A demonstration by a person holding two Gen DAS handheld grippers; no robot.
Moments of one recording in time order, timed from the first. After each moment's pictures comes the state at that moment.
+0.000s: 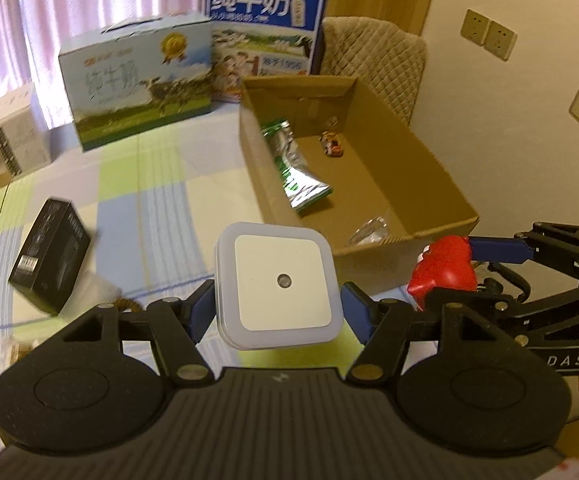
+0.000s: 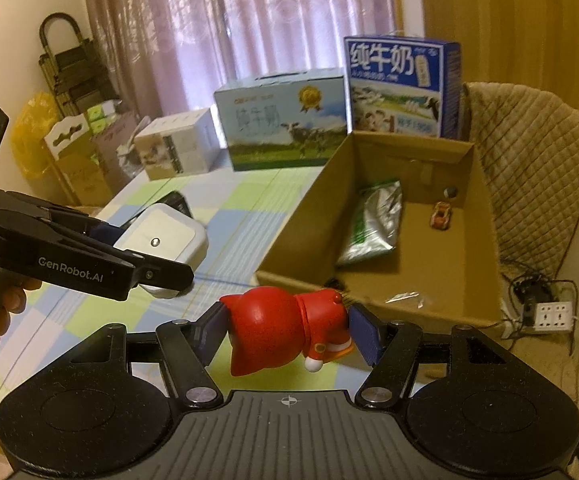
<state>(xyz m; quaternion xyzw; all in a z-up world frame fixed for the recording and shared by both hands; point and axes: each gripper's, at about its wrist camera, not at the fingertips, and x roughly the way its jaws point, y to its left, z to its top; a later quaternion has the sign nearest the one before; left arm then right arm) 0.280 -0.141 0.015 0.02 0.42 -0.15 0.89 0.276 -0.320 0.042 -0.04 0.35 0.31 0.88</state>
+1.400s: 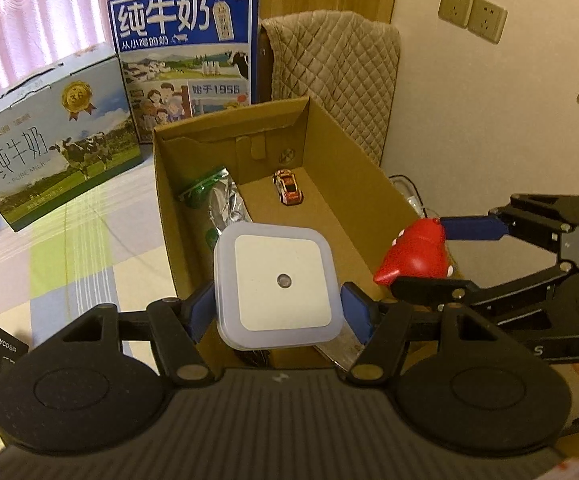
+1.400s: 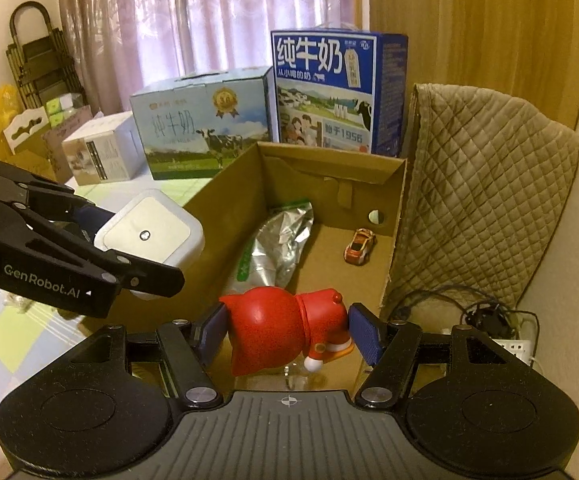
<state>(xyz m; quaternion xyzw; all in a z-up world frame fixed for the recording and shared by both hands) 0.393 -0.249 -0.001 0.07 0.42 -0.19 0.89 0.409 -0.379 0.021 -0.08 0.35 0.29 0.89</state>
